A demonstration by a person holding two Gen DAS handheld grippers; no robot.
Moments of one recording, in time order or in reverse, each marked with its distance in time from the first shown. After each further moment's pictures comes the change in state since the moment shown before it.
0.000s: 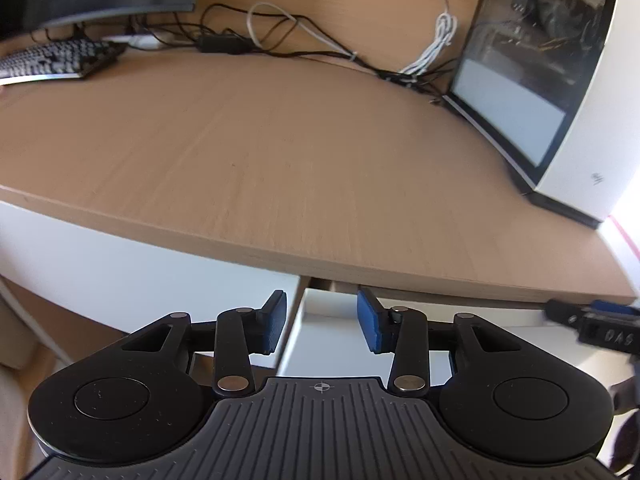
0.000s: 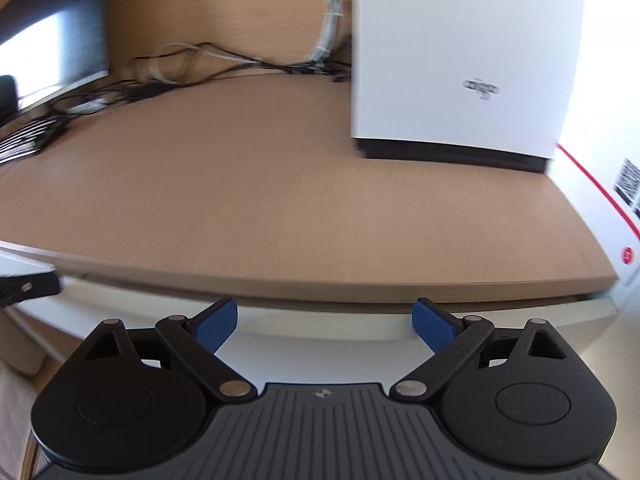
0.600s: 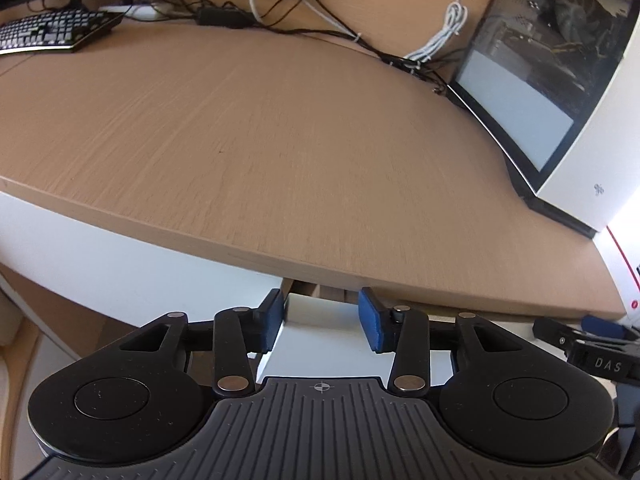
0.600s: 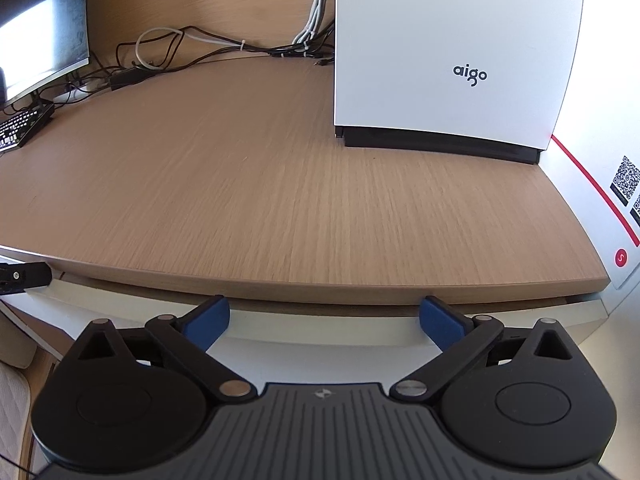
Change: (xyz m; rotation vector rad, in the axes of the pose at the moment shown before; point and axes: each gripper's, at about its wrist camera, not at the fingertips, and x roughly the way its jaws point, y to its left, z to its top) left arm 0.011 0.003 0.013 -0.060 0.080 -0.063; right arm 0.008 -0.008 0.008 -0.017 0.061 -0.002
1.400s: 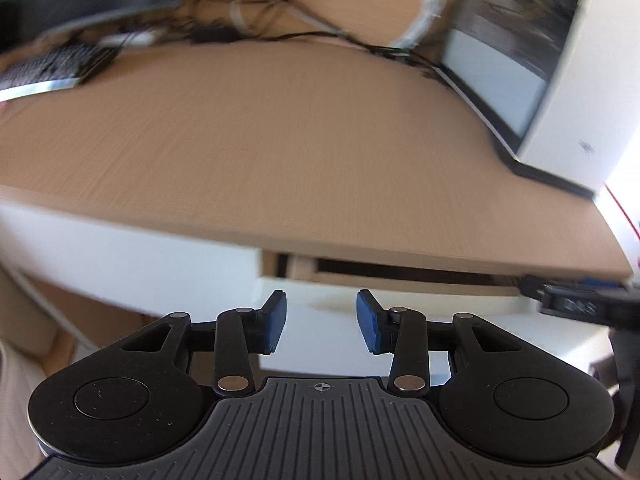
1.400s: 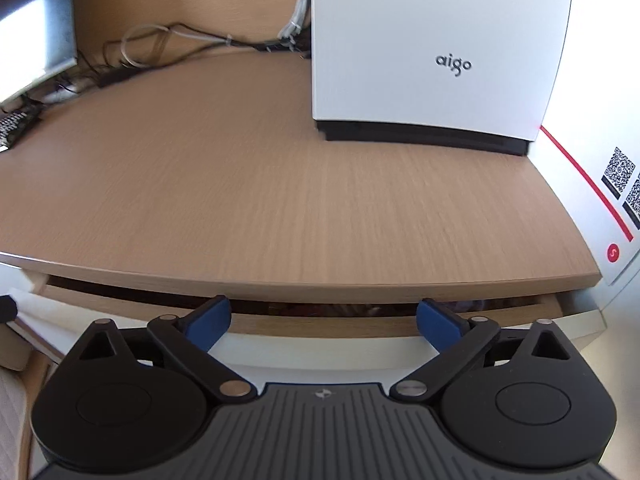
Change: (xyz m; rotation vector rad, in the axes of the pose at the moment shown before) left arm -0.031 -0.053 -0.012 0.134 0.005 0.097; right arm 0.005 -0.009 0.003 0.021 0.033 -0.031
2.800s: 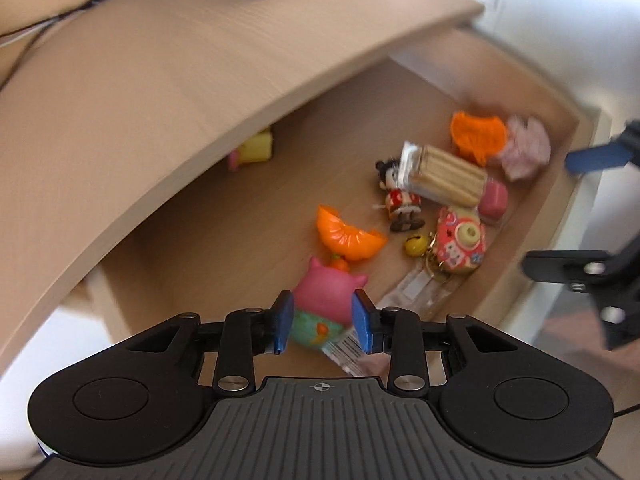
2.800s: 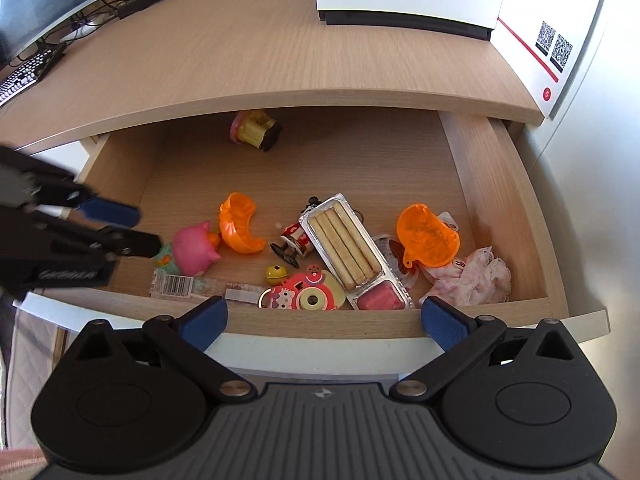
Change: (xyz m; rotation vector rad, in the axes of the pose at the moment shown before) left arm 0.046 -0.088 -0.009 0.729 0.392 -0.295; right arm -0.087 -0.012 -0.077 0.016 0.247 0.059
